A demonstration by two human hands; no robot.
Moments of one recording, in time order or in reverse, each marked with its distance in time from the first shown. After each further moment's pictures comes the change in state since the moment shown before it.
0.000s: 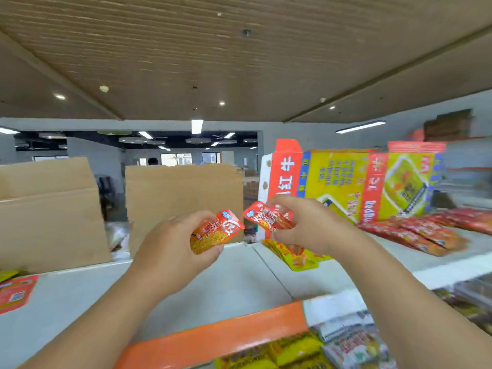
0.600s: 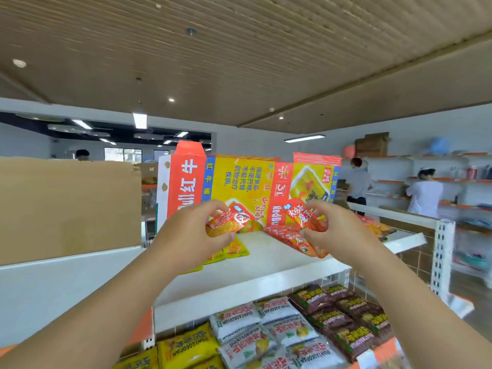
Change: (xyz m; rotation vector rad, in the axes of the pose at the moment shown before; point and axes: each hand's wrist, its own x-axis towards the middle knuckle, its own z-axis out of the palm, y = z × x) left_hand 0.058 0.212 0.125 -0.266 -0.116 0.071; right_hand -0.122 0.188 -0.163 -0.178 0.234 0.313
